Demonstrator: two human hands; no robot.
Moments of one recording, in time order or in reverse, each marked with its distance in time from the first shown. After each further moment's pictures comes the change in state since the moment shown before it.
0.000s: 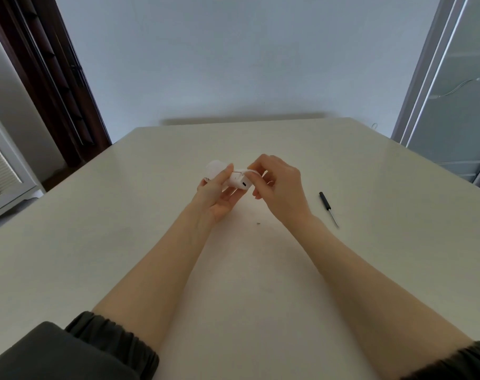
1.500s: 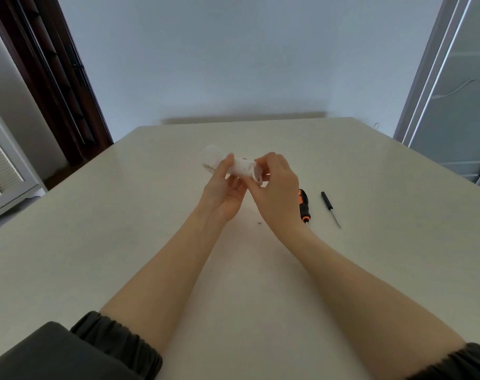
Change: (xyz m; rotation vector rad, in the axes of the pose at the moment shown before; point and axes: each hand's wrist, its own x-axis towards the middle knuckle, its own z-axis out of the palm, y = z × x) left_hand -0.012 -0.008 0.013 -0.138 -0.222 0.046; right_hand -0.005 -0.006 0.021 -0.154 0.226 0.046
